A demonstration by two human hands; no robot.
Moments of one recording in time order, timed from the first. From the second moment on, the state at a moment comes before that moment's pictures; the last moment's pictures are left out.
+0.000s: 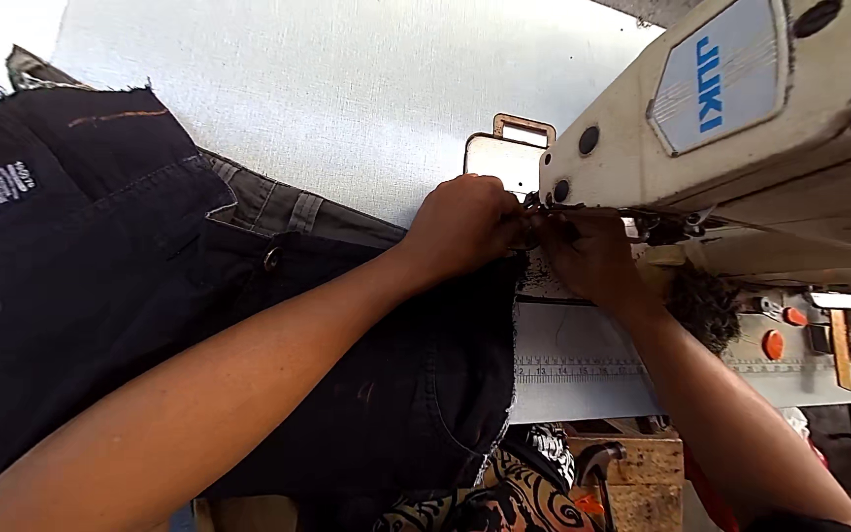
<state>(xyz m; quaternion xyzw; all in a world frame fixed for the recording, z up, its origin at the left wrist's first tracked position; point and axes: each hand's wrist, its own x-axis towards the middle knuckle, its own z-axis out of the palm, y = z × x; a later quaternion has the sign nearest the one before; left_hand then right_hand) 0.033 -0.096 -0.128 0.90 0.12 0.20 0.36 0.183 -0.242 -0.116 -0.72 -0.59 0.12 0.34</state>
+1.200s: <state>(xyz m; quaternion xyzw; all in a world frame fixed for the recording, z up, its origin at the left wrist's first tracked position) -0.030 -0.107 -0.094 0.93 0.18 0.03 0.32 0.119 -0.296 -0.119 -0.70 -0.61 0.00 0.37</state>
